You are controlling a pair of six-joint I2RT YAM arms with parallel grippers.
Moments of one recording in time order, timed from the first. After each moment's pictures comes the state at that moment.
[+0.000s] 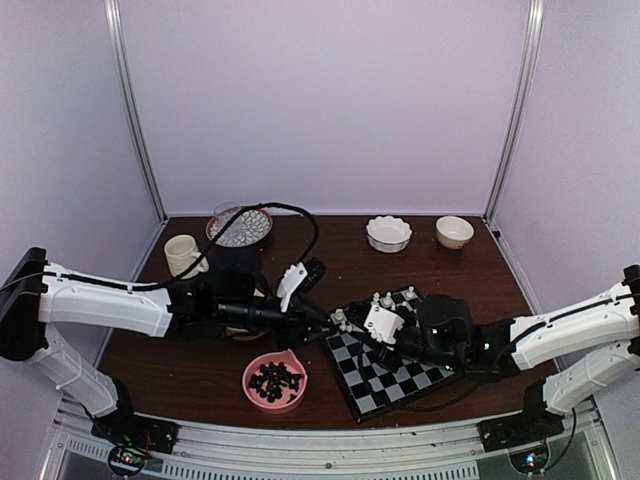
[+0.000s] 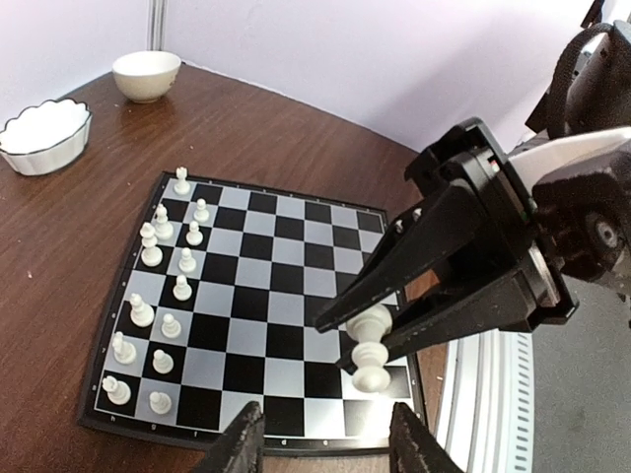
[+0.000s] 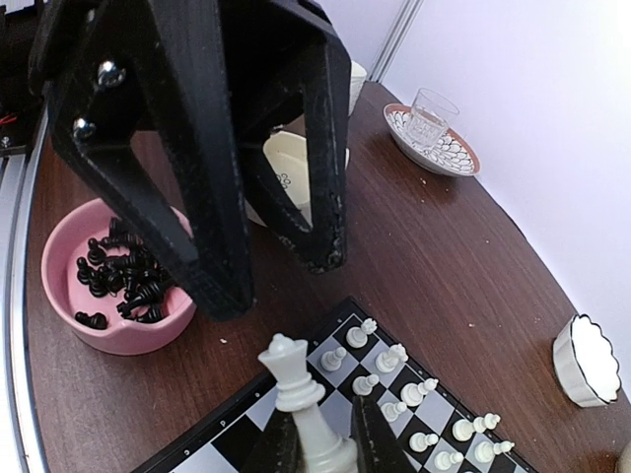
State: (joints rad) left arm -1.03 1.47 0.82 0.25 0.35 -0.17; right arm 1.19 1.29 0.56 0.35 0.24 -0.28
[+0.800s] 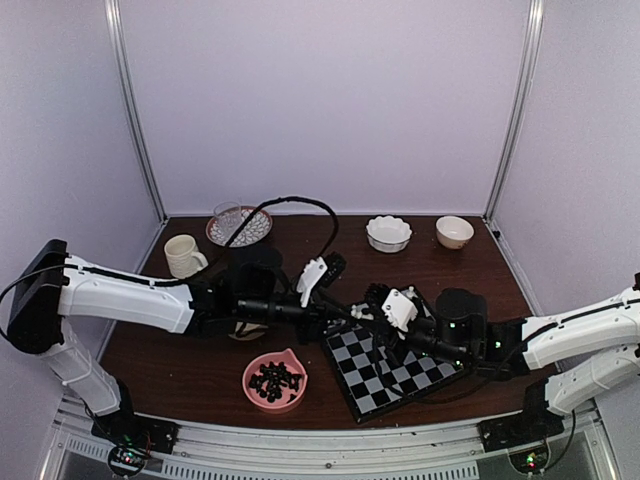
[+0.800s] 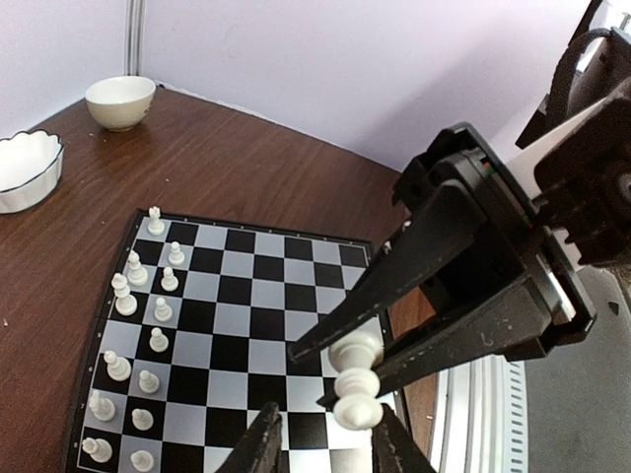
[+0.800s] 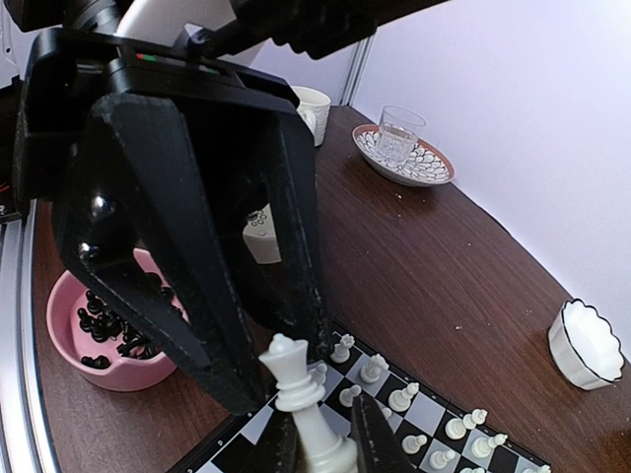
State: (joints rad) left arm -1.06 1.58 0.92 0.31 0.35 -0.18; right arm 1.16 1.21 0.52 0.42 0.25 -0.17
